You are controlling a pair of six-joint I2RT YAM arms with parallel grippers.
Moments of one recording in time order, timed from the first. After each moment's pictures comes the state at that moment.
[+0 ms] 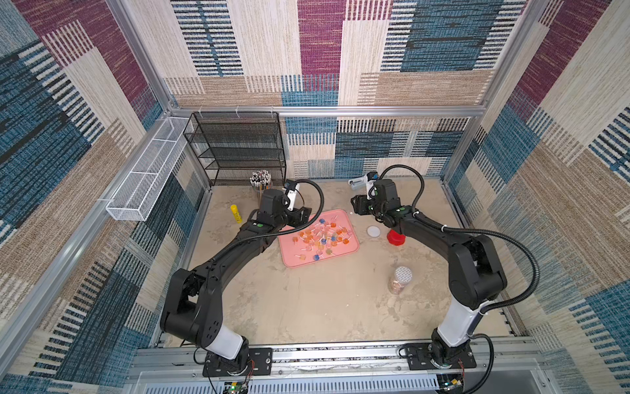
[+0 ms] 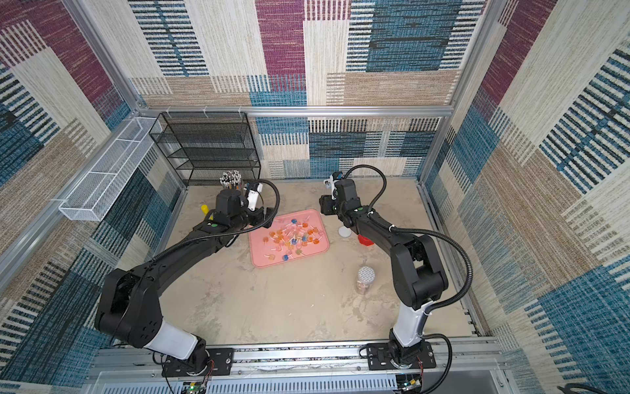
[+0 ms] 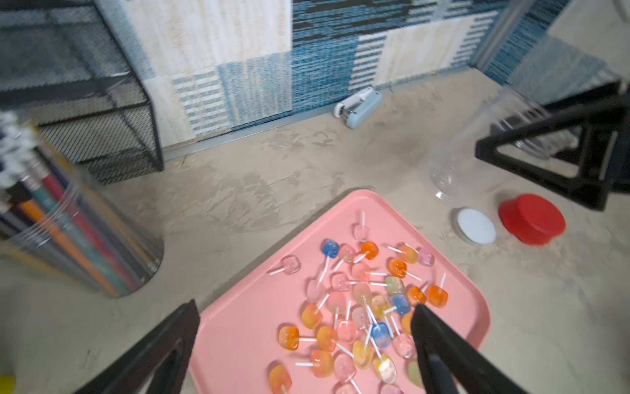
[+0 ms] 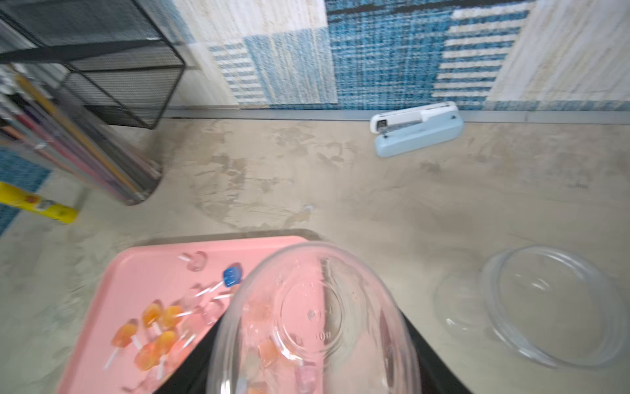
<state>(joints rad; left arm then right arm) -0.33 1.53 1.08 -0.05 0.10 -0.06 0.38 1.82 1.31 -0.08 0.03 0.23</state>
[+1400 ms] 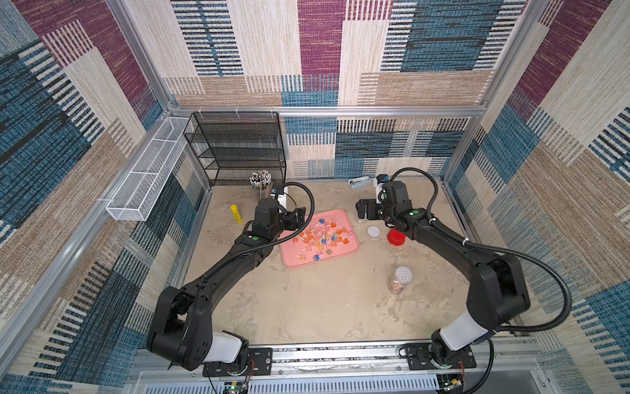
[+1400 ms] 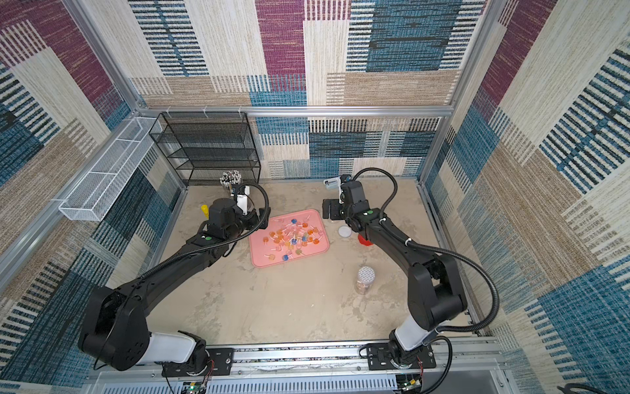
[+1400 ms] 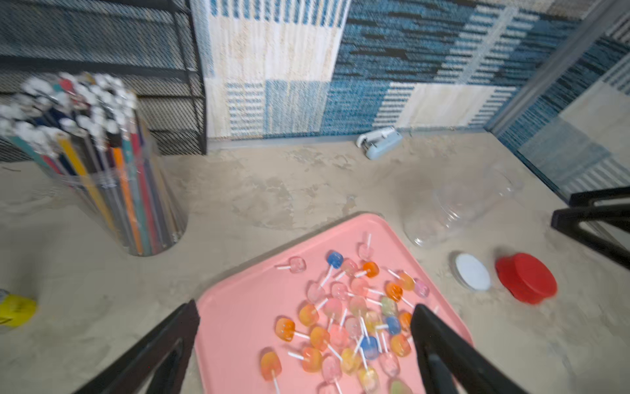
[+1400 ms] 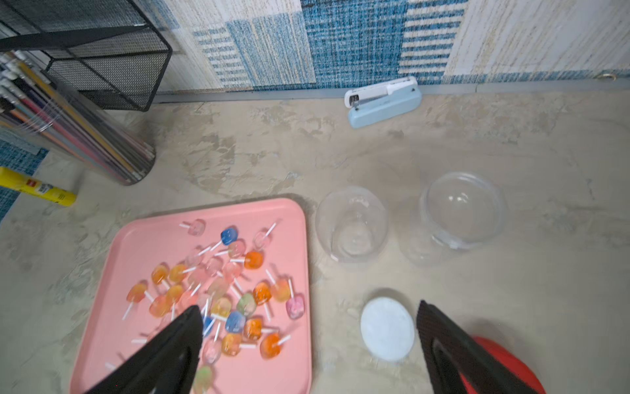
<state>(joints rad) -0.39 1.41 0.93 0.06 0.03 -0.20 0.38 1.53 1.18 -0.30 0.00 0.28</state>
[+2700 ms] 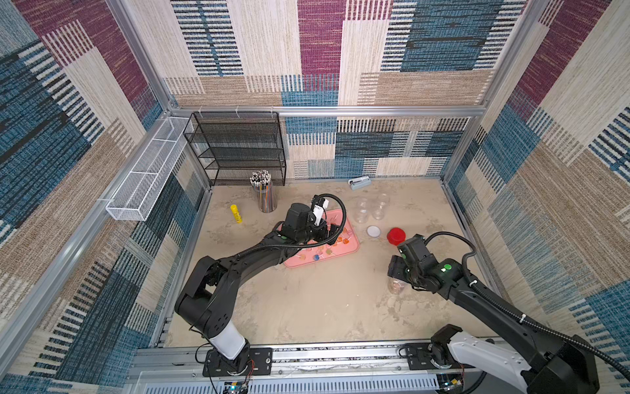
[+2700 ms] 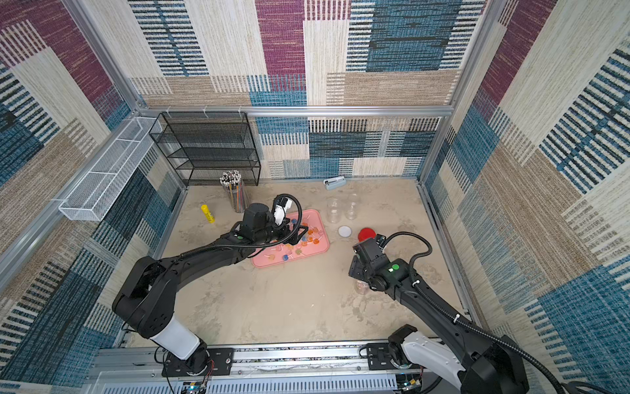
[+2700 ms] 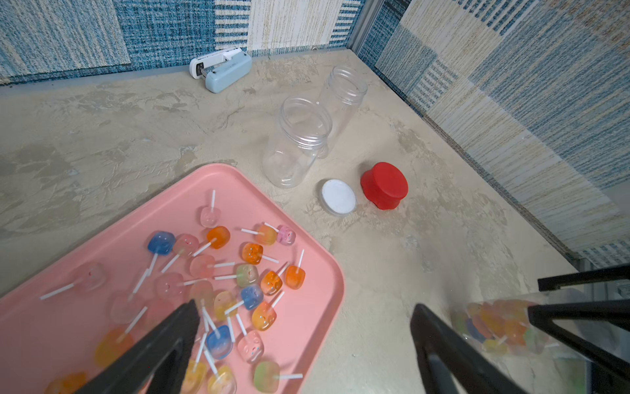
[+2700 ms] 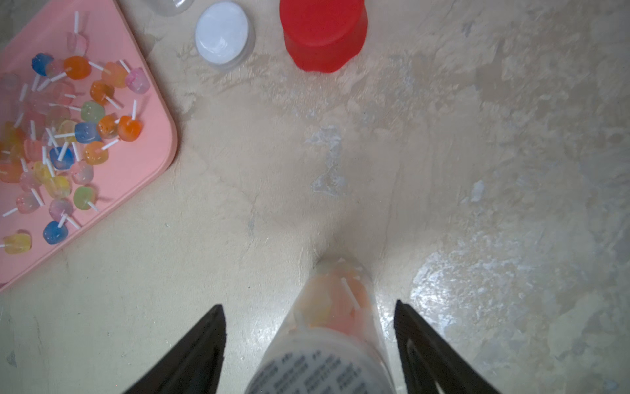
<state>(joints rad) -0.55 1.64 1.03 0.13 0.29 -0.20 0.54 1.02 0.72 -0.80 0.23 0.81</state>
